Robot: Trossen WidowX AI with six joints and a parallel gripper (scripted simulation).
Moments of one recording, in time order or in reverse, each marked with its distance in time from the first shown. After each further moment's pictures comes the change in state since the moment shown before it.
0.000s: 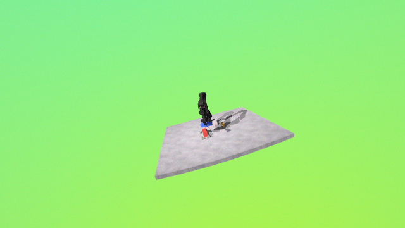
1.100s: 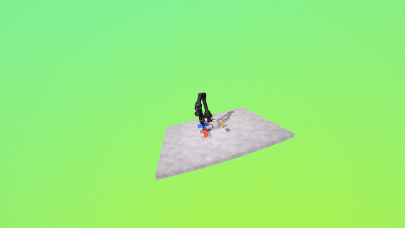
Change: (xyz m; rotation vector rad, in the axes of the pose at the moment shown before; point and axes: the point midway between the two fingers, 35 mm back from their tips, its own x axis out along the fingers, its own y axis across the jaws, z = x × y) arm 0.011 0.019 -0.047 -0.303 0.004 0.000
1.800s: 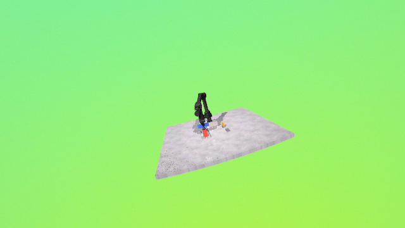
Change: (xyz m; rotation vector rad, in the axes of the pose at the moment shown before) arm 0.002 -0.001 -0.002 0.000 0.003 -0.009
